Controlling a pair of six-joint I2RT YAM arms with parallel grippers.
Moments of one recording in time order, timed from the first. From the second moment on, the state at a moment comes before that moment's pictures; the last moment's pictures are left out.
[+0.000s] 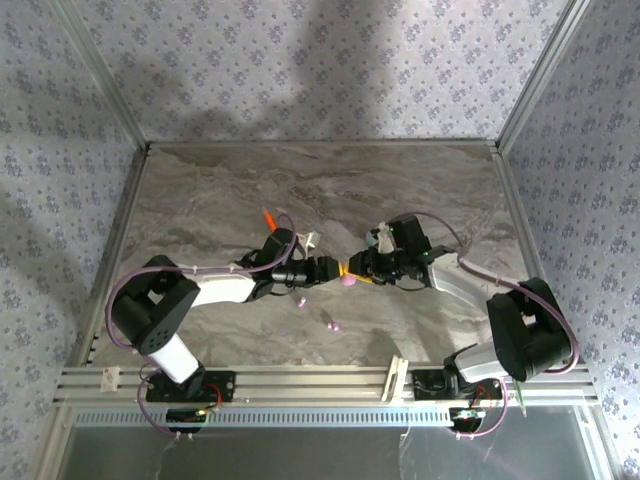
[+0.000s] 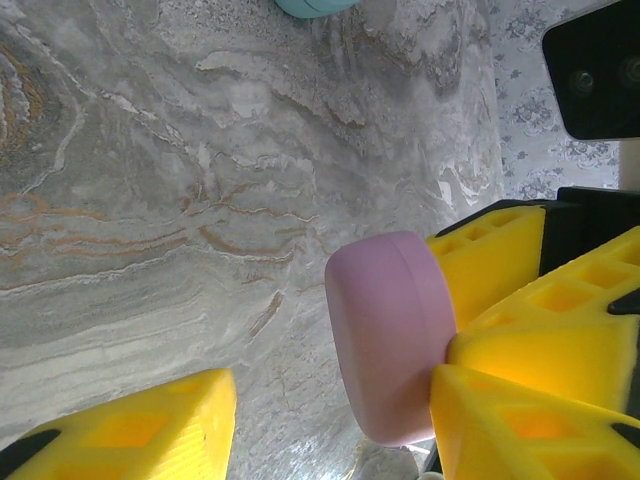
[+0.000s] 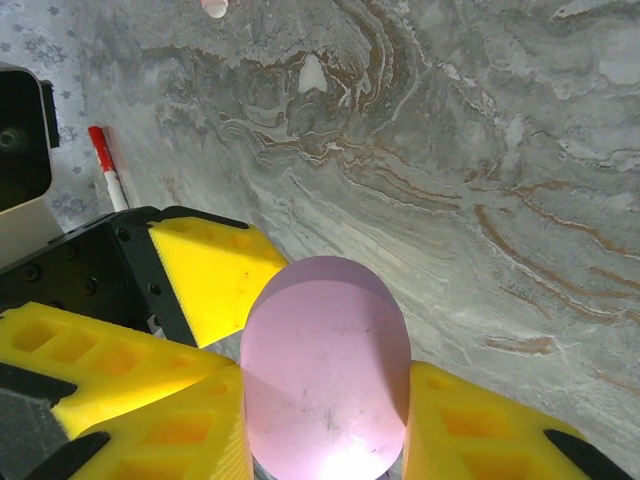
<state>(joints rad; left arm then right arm) -0.76 1.63 0.69 0.35 0.49 -0.94 0.44 1.41 0.70 -0.19 -0.66 0.70</state>
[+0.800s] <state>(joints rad) -0.74 1.65 0.69 0.28 0.46 -0.92 0.40 1.35 0.67 -0.16 -0.70 0.73</state>
